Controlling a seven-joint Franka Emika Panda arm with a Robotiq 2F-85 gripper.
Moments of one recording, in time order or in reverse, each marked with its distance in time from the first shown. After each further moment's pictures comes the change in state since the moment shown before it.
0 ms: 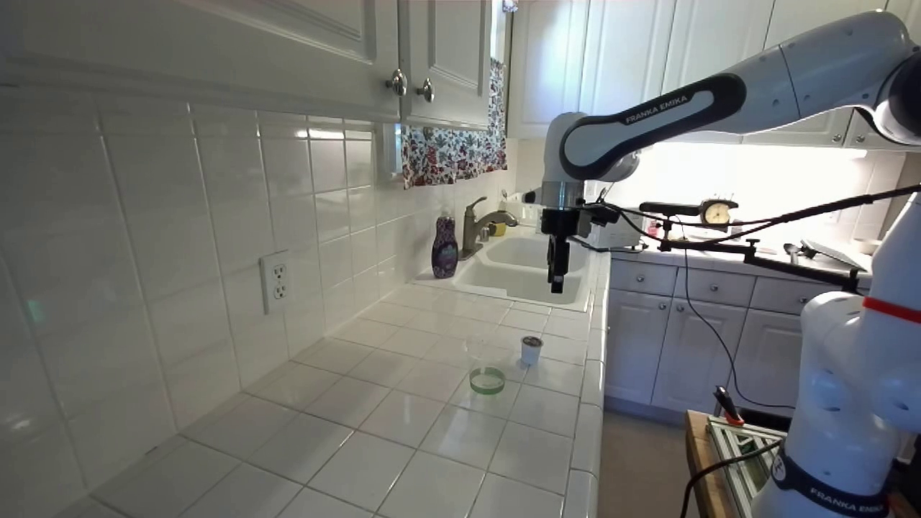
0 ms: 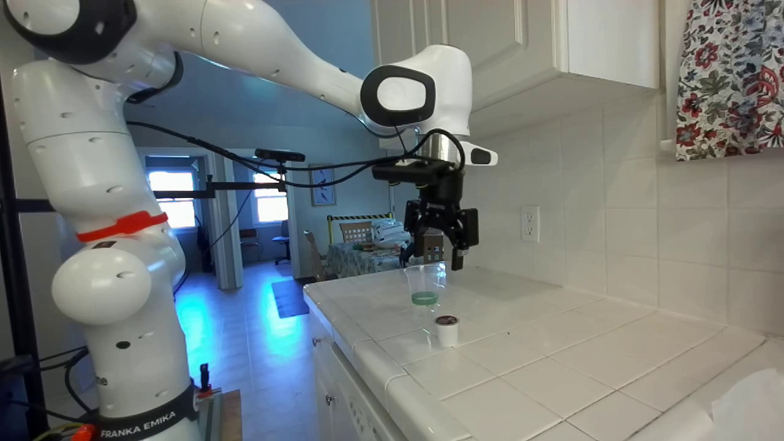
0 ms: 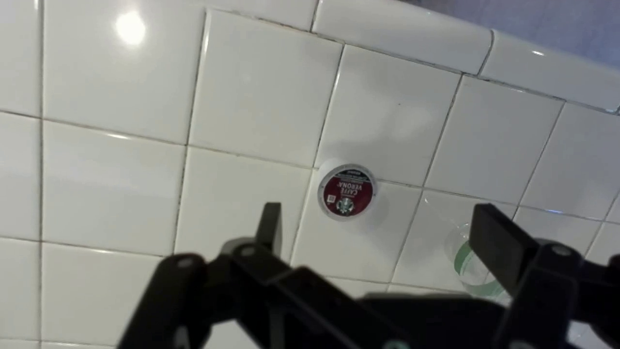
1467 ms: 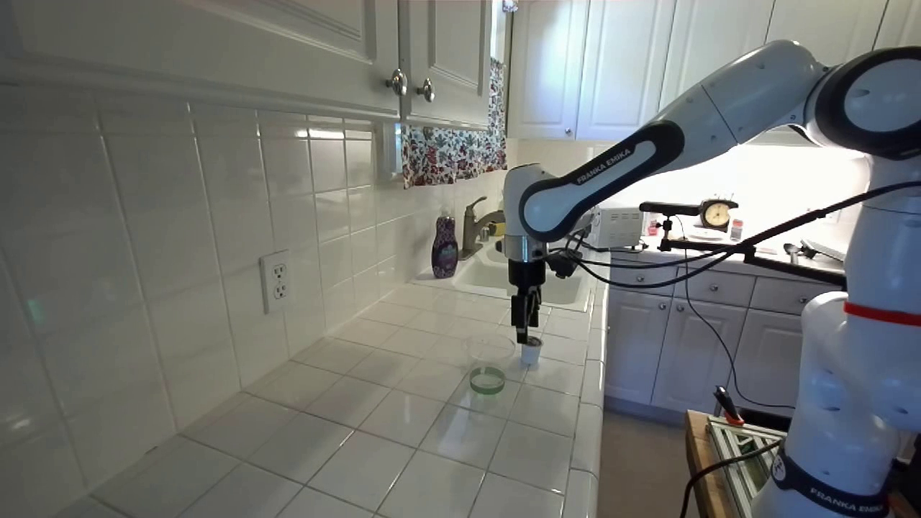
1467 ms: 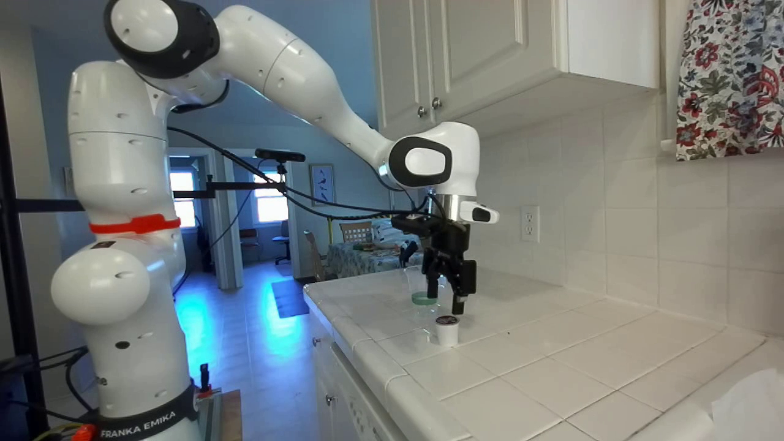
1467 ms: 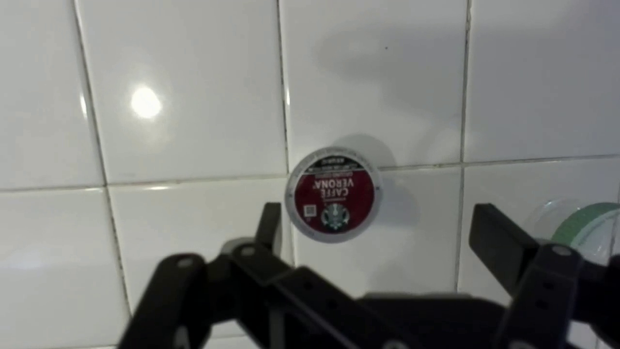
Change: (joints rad) arm -0.010 0.227 0.137 0.000 -0.011 0.164 0.383
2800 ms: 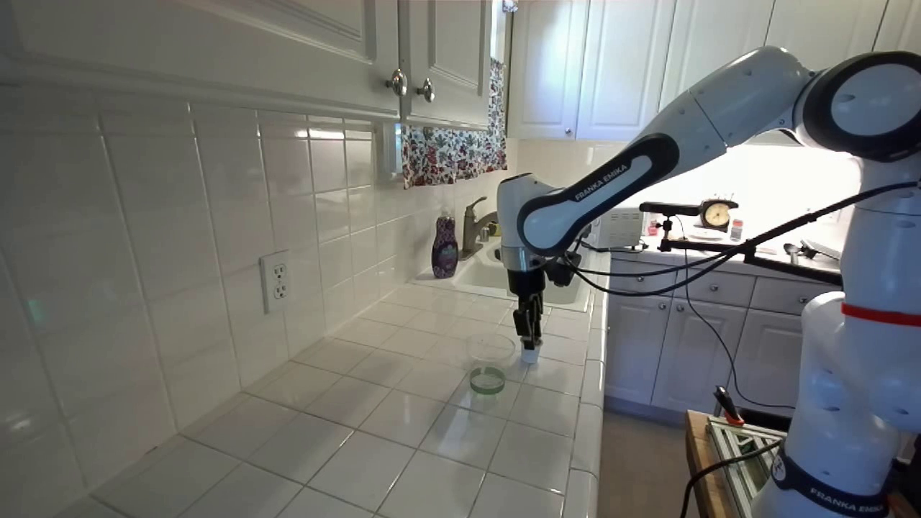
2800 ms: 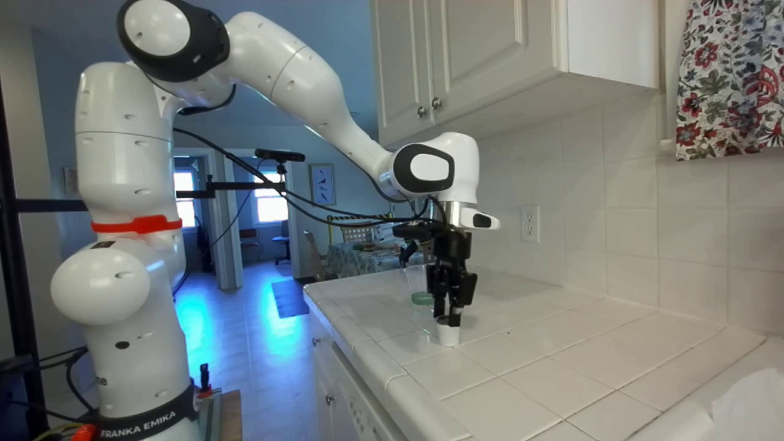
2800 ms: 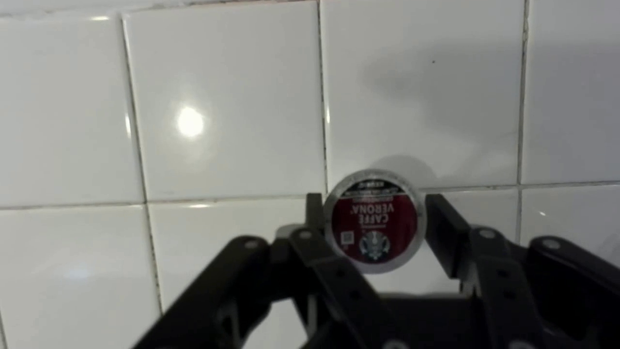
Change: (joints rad) arm 0.000 0.036 0.010 0.006 -0.118 -0.001 0.093
